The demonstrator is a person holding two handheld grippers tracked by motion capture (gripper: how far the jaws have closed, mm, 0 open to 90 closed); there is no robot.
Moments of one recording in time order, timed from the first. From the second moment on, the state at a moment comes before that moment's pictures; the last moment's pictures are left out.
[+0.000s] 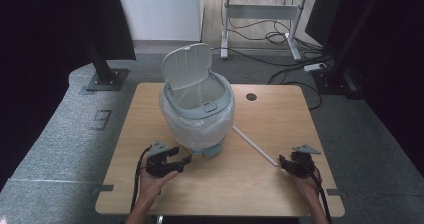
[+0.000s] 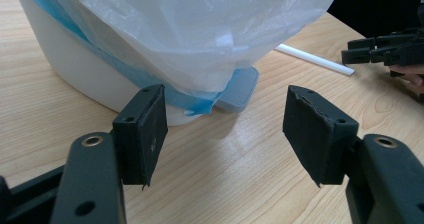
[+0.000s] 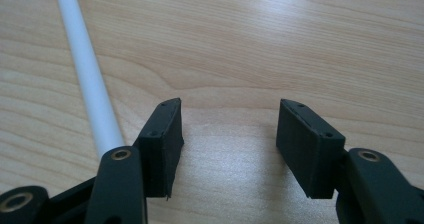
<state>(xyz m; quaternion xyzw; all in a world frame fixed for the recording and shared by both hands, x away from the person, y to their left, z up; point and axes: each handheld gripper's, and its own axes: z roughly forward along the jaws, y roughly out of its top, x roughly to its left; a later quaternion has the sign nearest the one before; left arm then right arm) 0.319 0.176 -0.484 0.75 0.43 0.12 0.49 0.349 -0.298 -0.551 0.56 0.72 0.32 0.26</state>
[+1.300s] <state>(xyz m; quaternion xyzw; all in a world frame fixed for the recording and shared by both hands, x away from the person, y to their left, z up) 0.318 0.183 -0.480 0.75 0.42 0.12 0.49 0.394 -0.223 -0.542 0.52 0.77 0.31 0.21</state>
